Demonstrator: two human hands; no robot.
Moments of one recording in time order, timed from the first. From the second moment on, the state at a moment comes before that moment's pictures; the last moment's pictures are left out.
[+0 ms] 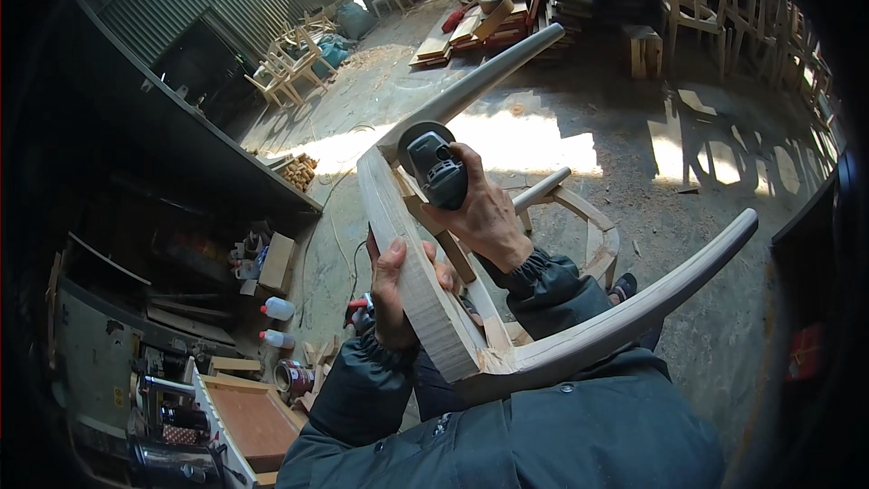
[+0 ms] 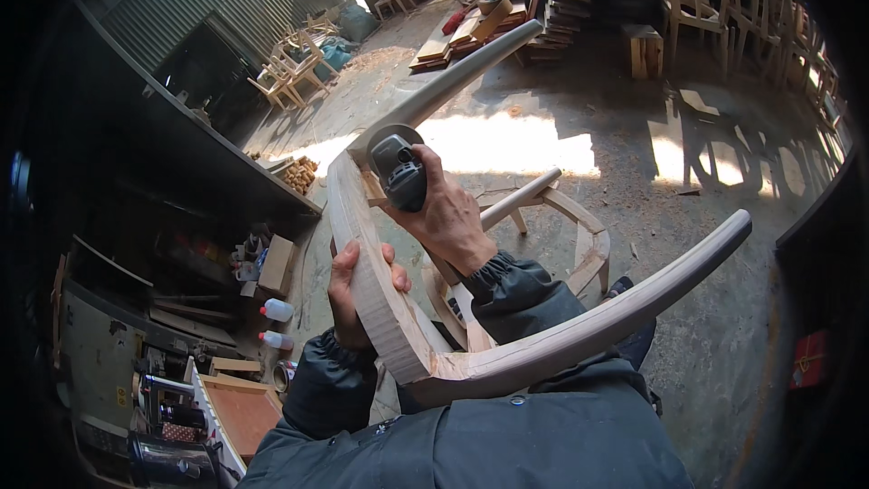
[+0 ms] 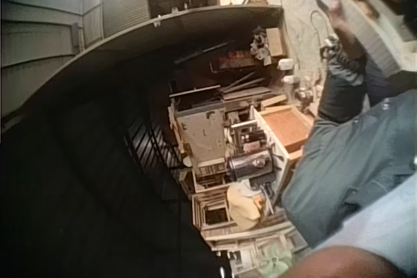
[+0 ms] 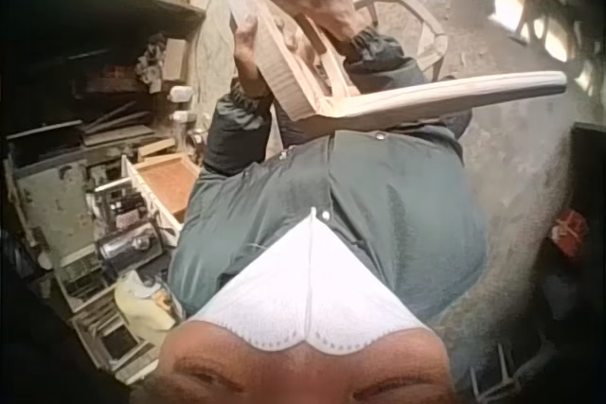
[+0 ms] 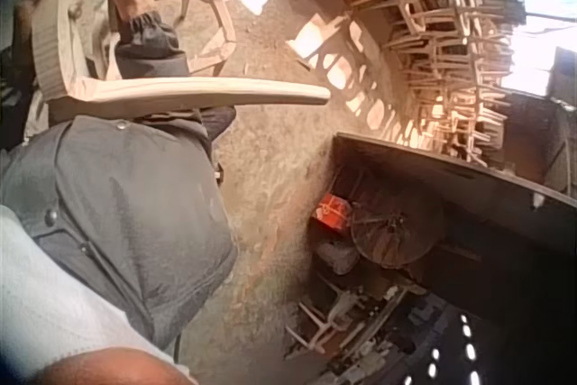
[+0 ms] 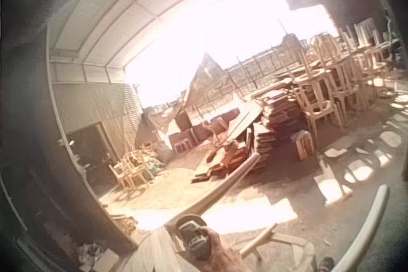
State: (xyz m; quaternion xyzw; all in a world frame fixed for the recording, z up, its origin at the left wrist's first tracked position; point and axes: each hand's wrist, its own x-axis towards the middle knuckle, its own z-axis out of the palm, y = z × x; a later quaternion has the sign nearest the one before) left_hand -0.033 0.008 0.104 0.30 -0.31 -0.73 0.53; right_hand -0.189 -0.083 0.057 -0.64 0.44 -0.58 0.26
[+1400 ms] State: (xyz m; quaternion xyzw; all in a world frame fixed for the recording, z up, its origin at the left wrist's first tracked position) left_hand -0.041 0.015 0.101 0.37 -0.38 -0.64 0.55; right_hand -0.186 -0.111 0.061 -0.65 0.37 -0.62 0.25
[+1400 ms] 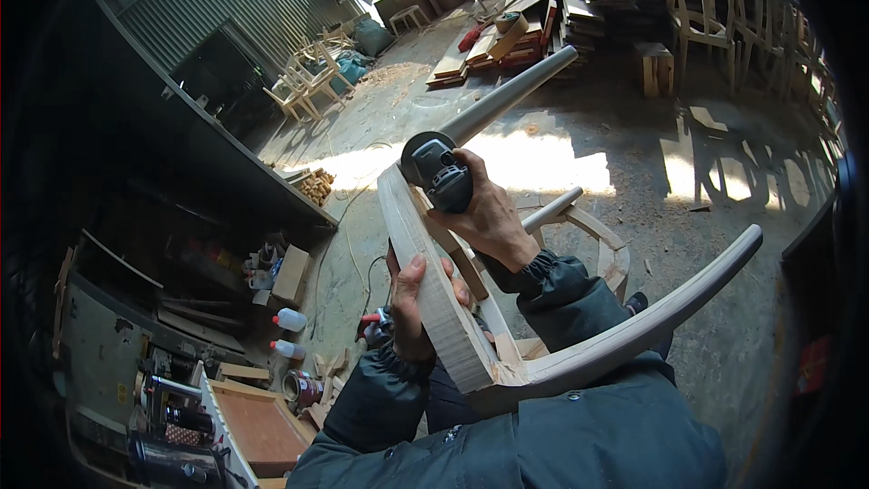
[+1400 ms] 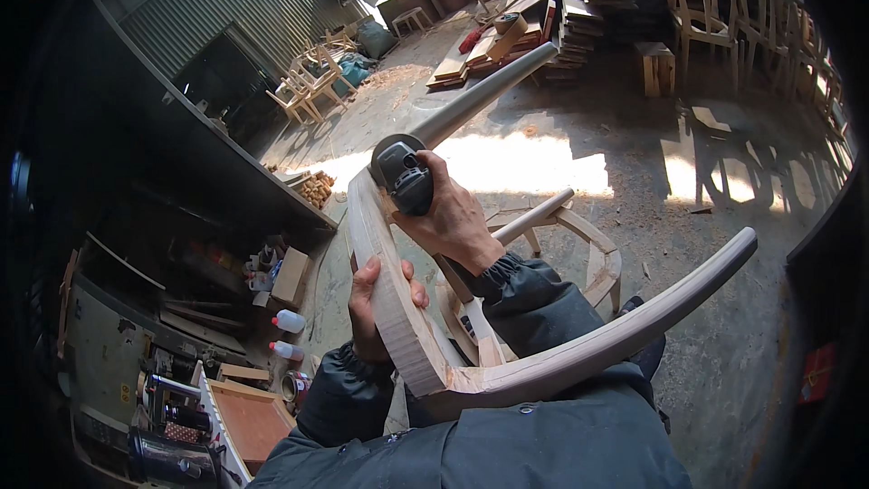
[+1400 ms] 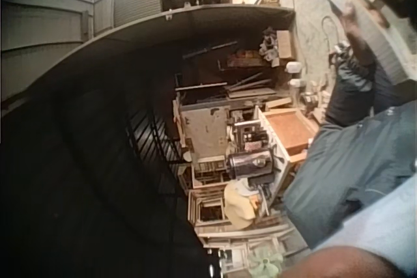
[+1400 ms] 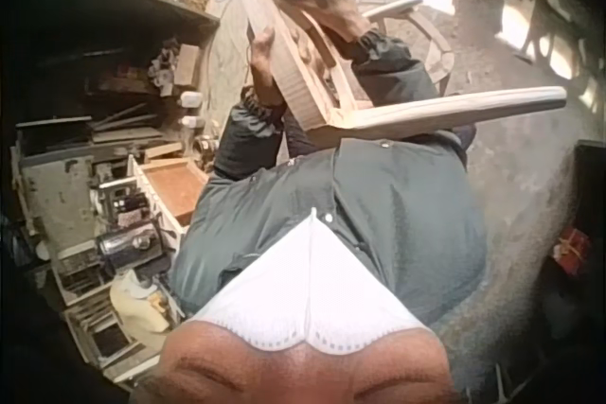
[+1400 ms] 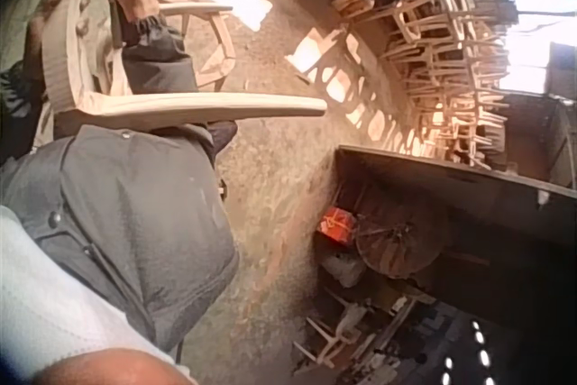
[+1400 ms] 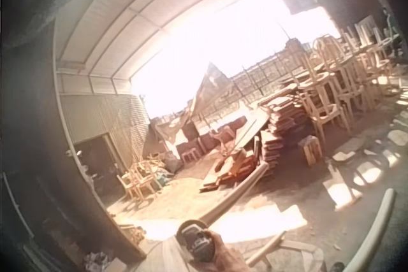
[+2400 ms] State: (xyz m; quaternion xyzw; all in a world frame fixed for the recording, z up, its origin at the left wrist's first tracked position) left_hand -0.040 0.016 0.097 0.36 -0.41 -0.63 0.56; right_hand -0.224 -0.113 0.105 -0.67 0.43 -0.53 0.28
